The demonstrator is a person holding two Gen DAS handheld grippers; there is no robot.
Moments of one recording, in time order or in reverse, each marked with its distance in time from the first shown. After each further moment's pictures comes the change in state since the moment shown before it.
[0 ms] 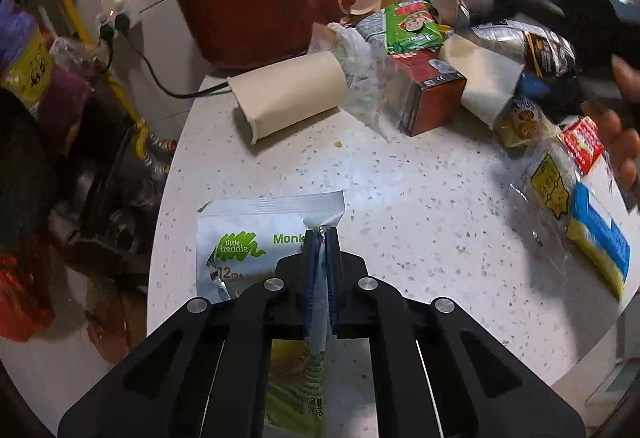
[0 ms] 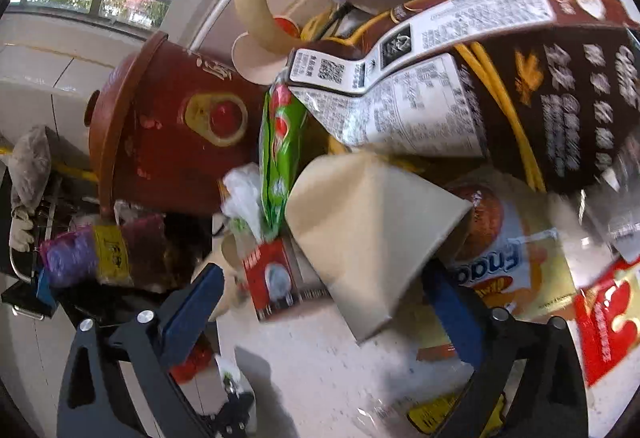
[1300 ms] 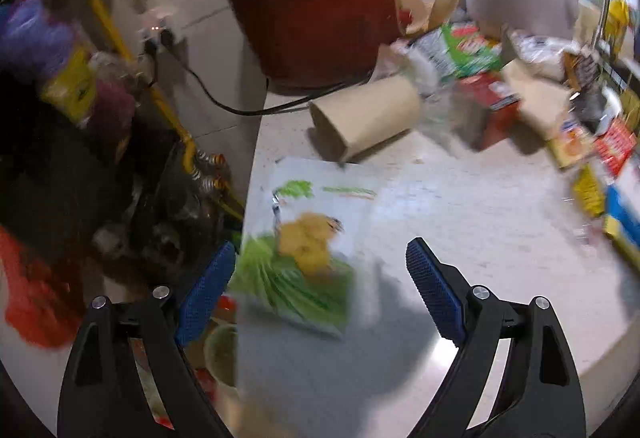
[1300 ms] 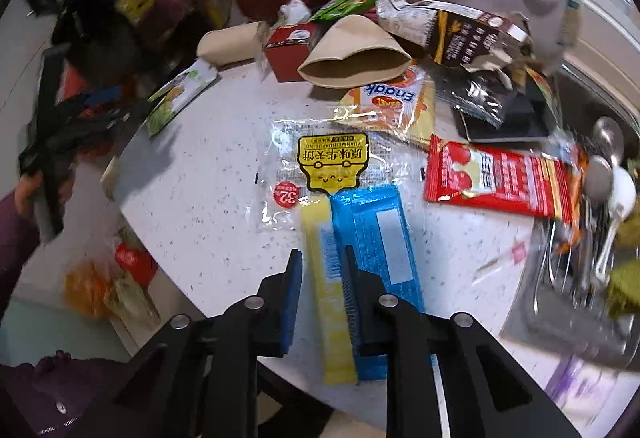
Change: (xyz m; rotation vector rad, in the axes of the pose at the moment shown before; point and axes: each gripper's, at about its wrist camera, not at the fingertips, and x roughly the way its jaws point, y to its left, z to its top) left arm -0.014 0.052 0.018 0.056 -0.018 0.134; right arm -0.112 -0.021 -0.140 -0.687 0.194 -0.316
